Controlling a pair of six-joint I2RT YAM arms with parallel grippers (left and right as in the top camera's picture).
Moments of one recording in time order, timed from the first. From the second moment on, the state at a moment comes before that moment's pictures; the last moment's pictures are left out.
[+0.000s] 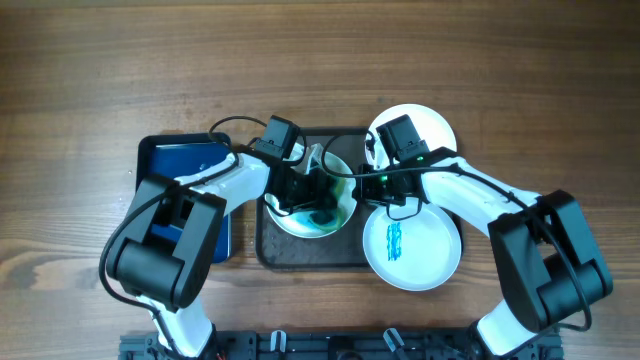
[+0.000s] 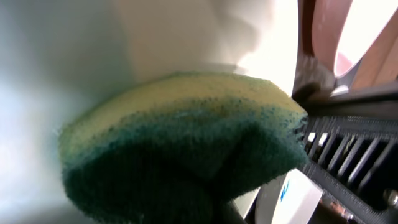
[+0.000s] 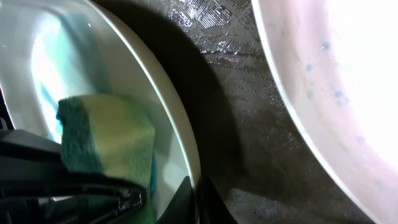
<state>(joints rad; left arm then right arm) -0.41 1.91 0.96 -0.38 0.70 -0.46 0.43 1.78 0.92 -0.39 -0.43 0.54</state>
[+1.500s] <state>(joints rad) -0.30 1.86 1.01 -0.50 0.44 -0.52 0.43 1.78 0.92 -0.41 -0.43 0.54</state>
